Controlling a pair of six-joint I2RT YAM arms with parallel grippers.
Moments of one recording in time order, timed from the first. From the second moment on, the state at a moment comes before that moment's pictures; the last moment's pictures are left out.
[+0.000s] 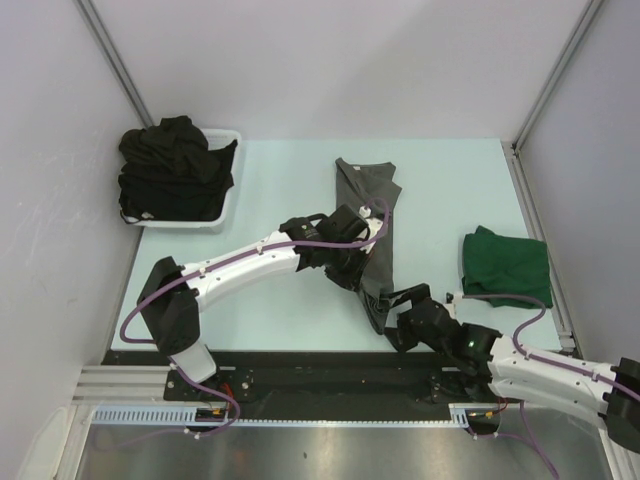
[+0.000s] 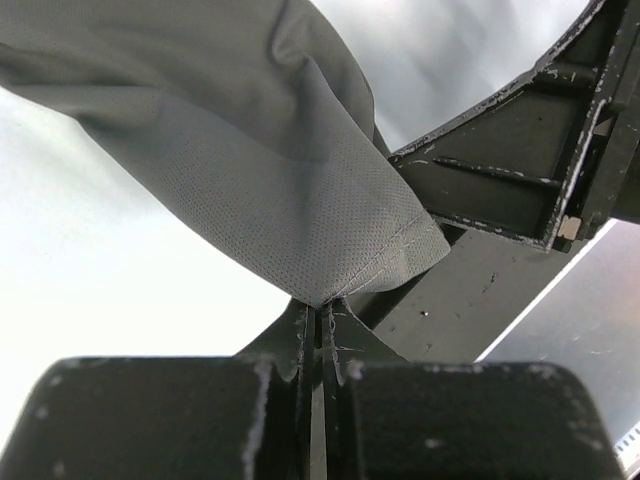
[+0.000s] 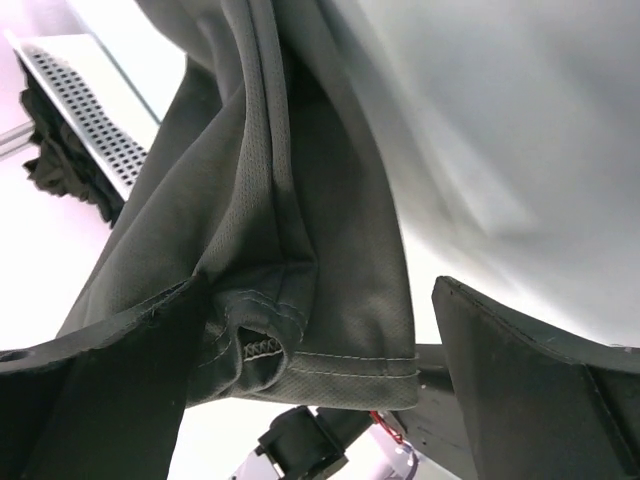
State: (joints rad) left arm -0.96 1.67 1.40 -0.75 0.19 -0.30; right arm 1.01 0.70 0.20 -0.20 0.34 2.02
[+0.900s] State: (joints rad) left arm -0.95 1.67 1.40 -0.75 0.19 -0.30; right arm 1.12 0.50 0.21 -0.37 0.45 2.04
